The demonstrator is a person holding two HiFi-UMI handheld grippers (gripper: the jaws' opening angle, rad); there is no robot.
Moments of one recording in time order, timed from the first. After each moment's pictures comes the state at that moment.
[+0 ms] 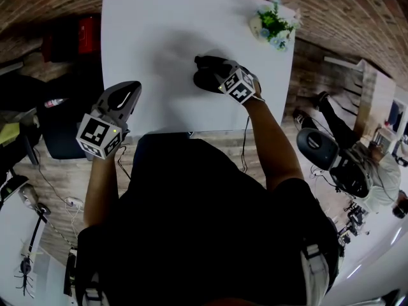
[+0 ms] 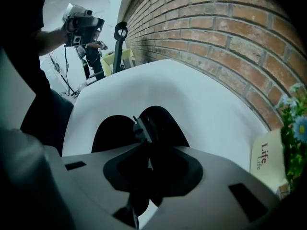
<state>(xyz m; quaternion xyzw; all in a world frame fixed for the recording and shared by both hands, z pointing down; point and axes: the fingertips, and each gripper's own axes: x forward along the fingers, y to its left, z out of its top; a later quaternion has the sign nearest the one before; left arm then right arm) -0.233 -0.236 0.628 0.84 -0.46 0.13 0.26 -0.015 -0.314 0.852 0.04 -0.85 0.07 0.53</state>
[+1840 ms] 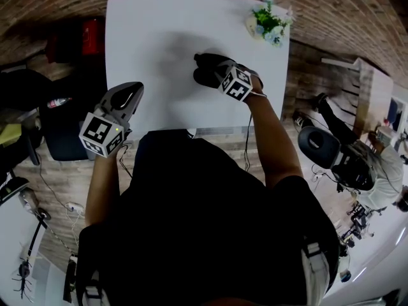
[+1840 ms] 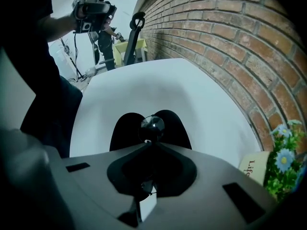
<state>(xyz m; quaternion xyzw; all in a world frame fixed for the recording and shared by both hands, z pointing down) -0.224 -0.211 0.608 0.84 -0.46 0.13 0.25 -0.011 -0.296 0.826 -0.01 -0.82 0.00 0.57</state>
